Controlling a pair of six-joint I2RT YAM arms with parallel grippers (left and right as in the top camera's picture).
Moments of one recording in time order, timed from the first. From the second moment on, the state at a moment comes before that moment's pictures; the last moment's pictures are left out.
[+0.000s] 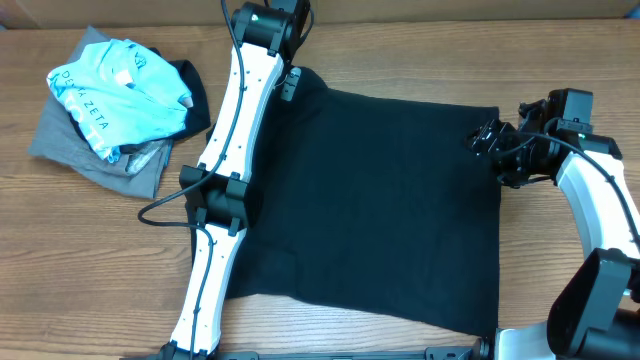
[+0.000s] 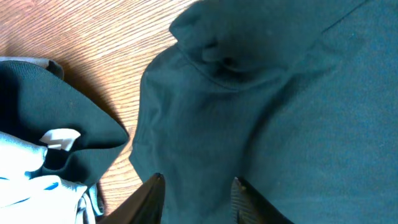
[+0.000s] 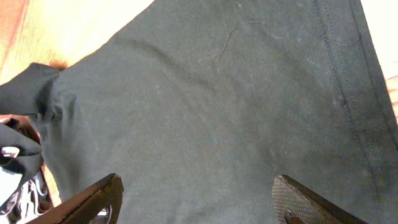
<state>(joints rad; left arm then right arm) -0.32 2.67 2.97 -1.69 -0.27 -0.01 -0.23 1.64 1.17 -0.71 -0.47 0.41</state>
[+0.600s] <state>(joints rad) -0.13 2.28 2.98 -1.65 -0.04 -0.02 -0.23 1.67 1.66 -0.78 -0.34 0.34</state>
